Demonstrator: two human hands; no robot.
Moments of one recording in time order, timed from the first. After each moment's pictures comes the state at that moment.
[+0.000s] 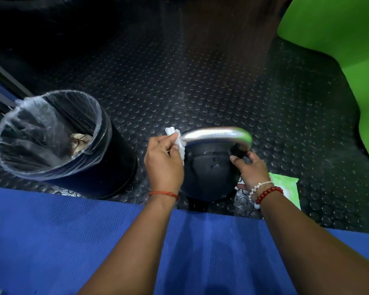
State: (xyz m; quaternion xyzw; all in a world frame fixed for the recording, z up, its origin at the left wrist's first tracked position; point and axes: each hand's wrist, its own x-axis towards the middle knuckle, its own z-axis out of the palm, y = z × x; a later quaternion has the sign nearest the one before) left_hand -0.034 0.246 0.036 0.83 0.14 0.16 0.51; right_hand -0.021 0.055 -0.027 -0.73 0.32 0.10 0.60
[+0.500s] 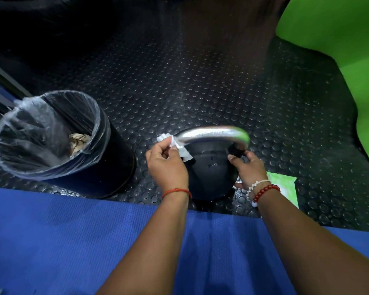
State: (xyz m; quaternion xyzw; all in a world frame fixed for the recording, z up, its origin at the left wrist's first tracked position) left_hand -0.035 0.220 0.032 0.66 0.33 0.19 0.65; right_hand -0.020 0.054 -0.030 -0.72 0.32 0.09 0.62
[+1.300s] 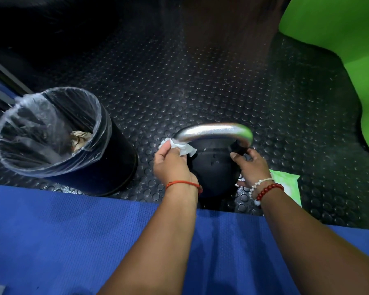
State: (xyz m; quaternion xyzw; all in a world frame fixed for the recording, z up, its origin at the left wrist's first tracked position) left_hand -0.024 0.210 0.029 0.31 0.46 0.16 0.82; right_hand -0.022 0.054 -0.028 -0.72 0.33 0.11 0.60
